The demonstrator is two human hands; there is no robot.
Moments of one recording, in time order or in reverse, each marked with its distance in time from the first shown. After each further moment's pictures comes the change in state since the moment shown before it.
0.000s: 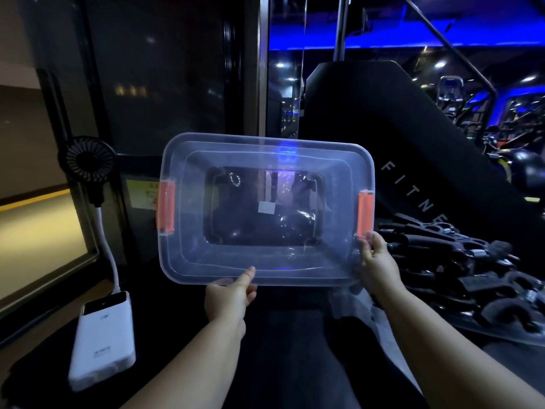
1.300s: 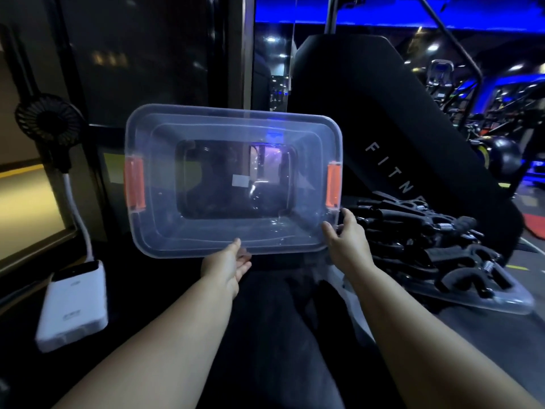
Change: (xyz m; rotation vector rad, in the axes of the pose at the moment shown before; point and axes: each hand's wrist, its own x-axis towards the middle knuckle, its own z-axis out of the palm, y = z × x) left_hand -0.006 -0.006 0.027 -0.091 -0.129 -0.187; right_hand -0.018 -0.007 -0.005 -0.198 -0.084 -0.002
